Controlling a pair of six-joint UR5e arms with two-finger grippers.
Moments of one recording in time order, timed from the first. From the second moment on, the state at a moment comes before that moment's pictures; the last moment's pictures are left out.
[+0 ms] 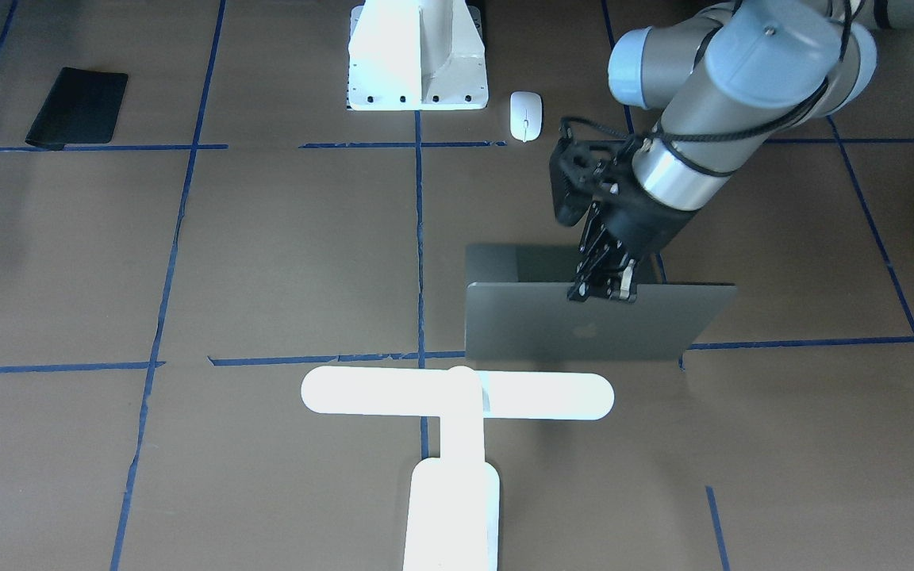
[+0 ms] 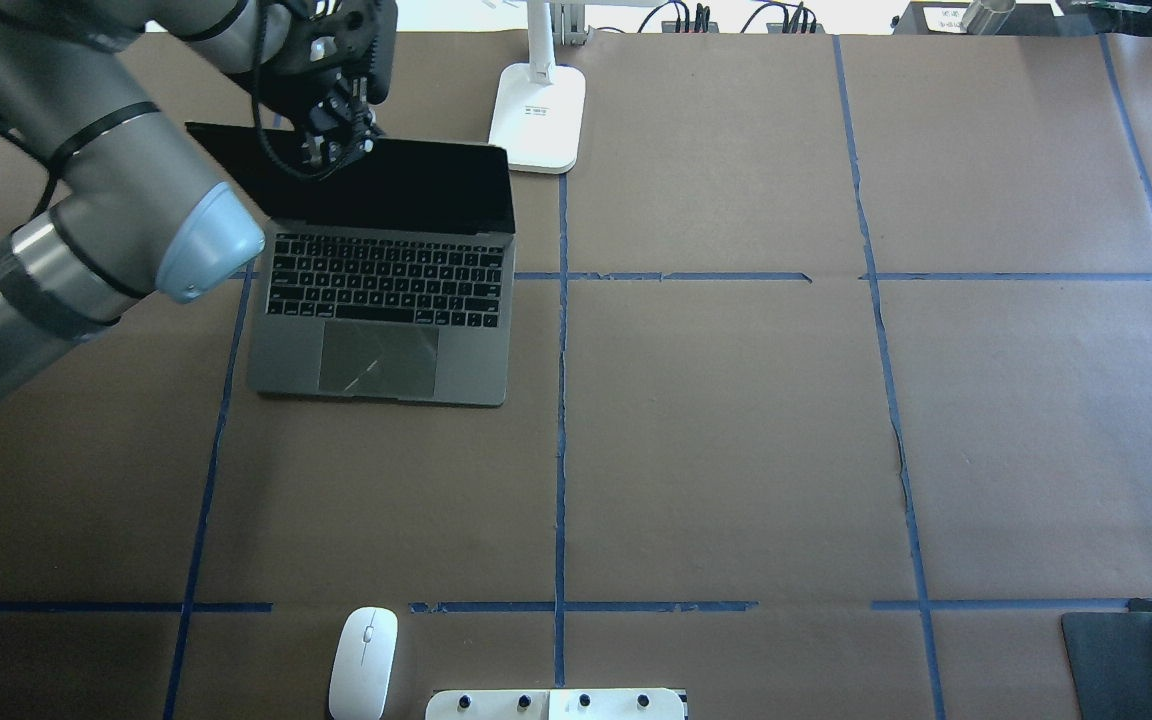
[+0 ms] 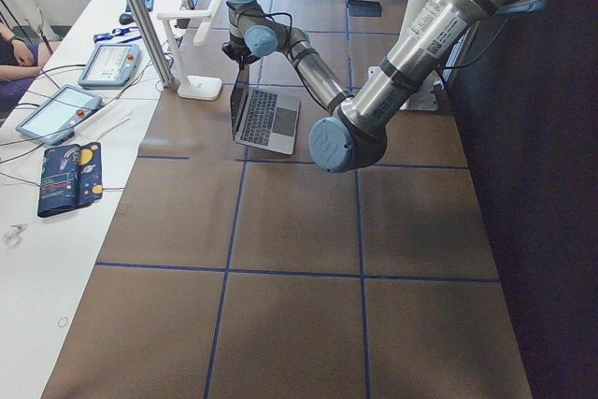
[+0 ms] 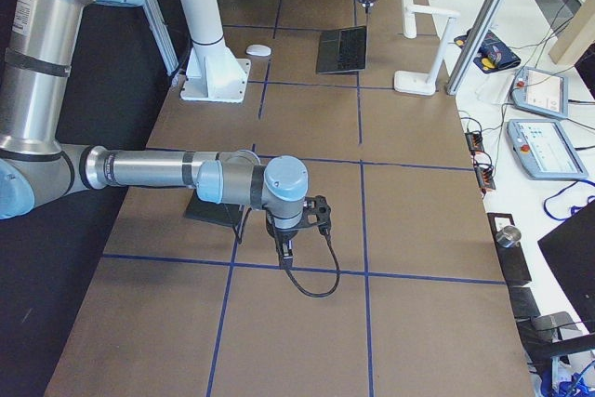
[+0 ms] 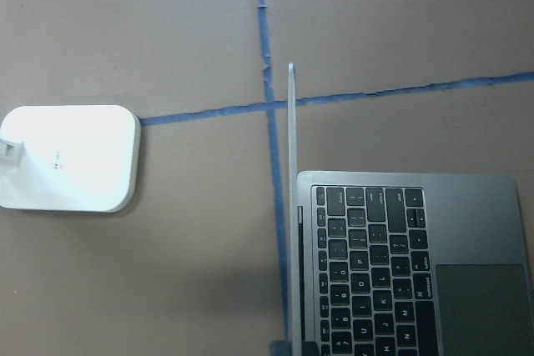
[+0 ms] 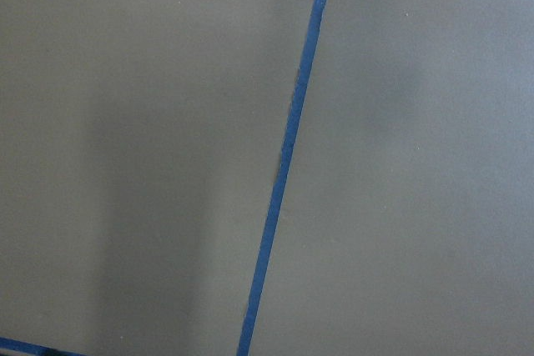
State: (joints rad) left arm -0.93 -2.31 -1.57 -1.78 -2.16 0.62; right arm 1.54 -1.87 1.90 -1.65 2.32 -0.22
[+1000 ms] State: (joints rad) left arm -0.93 -2.37 -1.44 -1.95 -2.15 0.46; right arm 1.54 -1.87 1.89 -1.65 2.32 -0.22
